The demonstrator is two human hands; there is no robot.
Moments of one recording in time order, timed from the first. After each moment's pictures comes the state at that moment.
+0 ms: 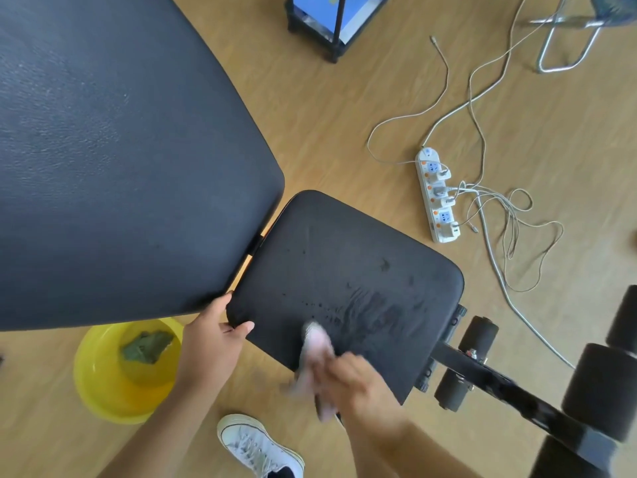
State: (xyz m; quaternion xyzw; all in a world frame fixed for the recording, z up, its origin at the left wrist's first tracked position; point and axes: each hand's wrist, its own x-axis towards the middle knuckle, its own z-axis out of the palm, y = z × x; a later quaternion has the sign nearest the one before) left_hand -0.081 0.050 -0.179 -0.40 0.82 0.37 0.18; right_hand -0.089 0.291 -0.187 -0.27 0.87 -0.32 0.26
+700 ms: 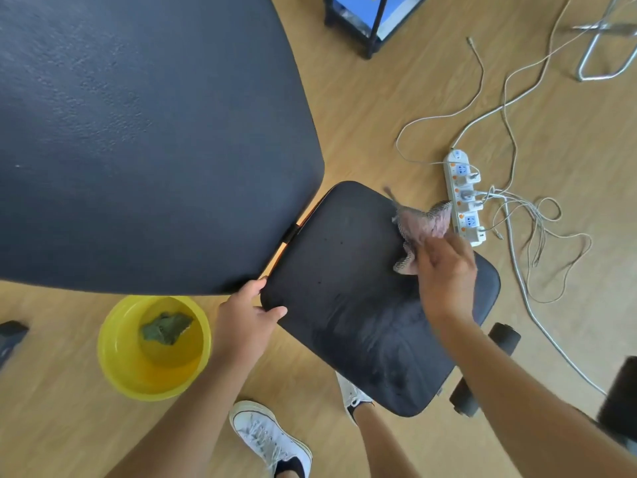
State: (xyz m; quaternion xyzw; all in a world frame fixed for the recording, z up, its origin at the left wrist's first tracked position) left_hand -0.076 0.039 -0.188 -0.40 0.81 0.40 0.17; right_hand -0.220 0.283 -0.189 0.02 0.97 -0.24 0.02
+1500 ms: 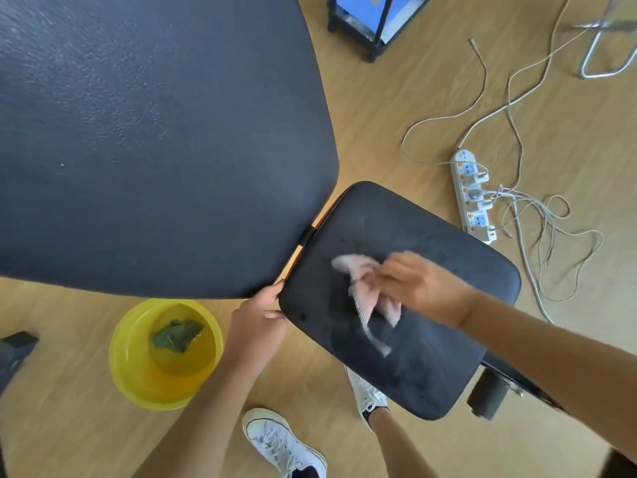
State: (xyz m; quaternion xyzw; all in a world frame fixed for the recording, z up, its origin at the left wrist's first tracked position) left_hand -0.072 0.021 -0.192 -0.40 0.76 0.46 0.24; right_hand -0.224 0.262 -0.206 -0.58 0.80 -0.12 0.07
